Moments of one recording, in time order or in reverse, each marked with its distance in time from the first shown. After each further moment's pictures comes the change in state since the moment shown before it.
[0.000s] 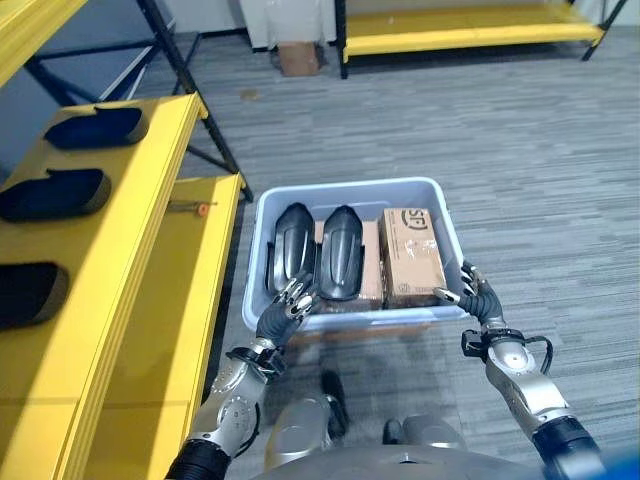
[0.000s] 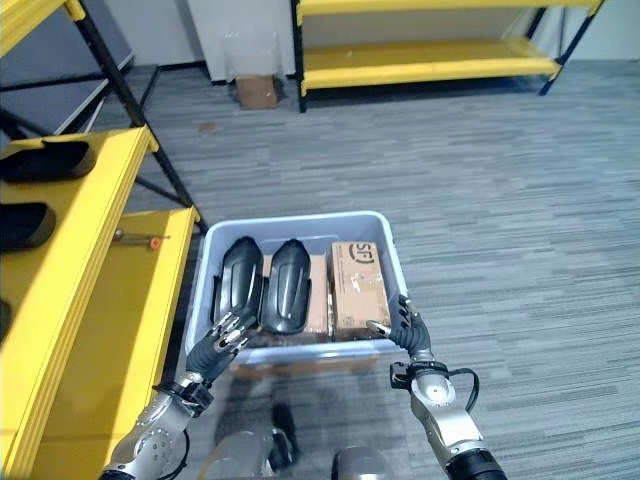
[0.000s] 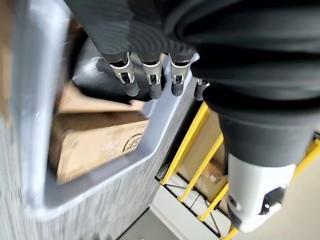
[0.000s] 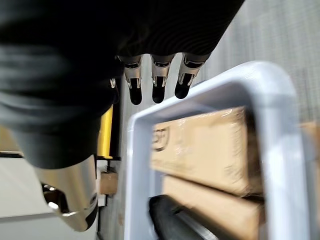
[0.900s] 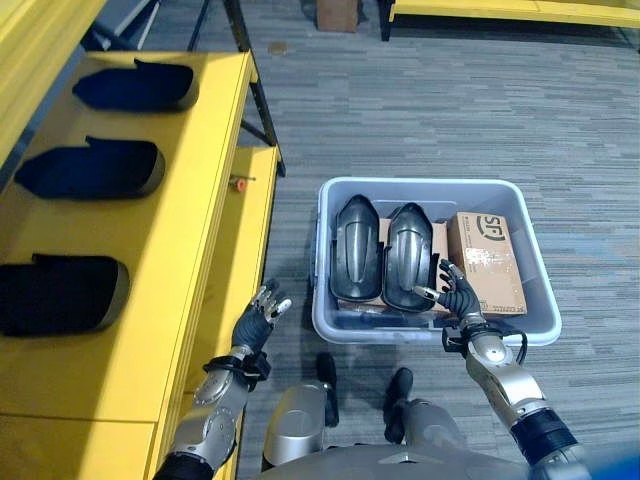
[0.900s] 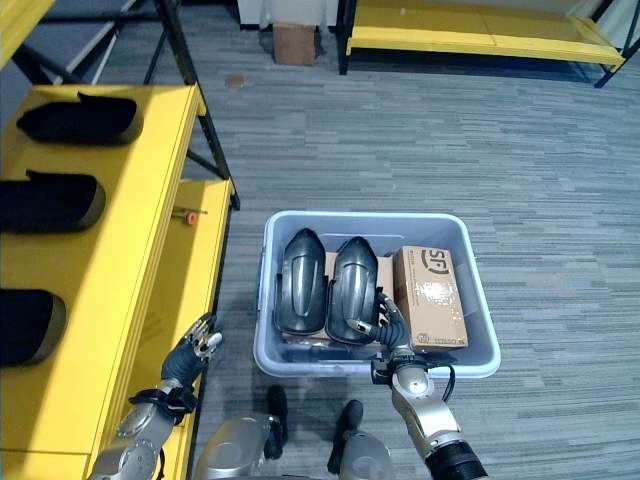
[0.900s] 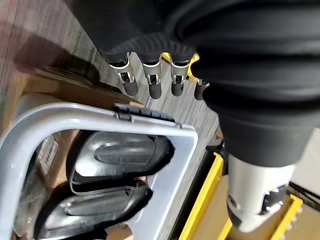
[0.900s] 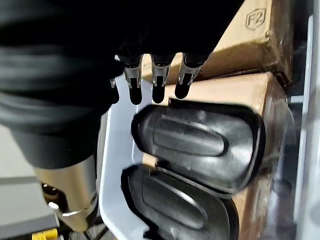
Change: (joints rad) left arm 0.069 -0.016 -0.003 -0.034 0.062 -0.032 0.204; right arm -0.081 0.054 0.017 0.094 -0.039 0.071 -0.004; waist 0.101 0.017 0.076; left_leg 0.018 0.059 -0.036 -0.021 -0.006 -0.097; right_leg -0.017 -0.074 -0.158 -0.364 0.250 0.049
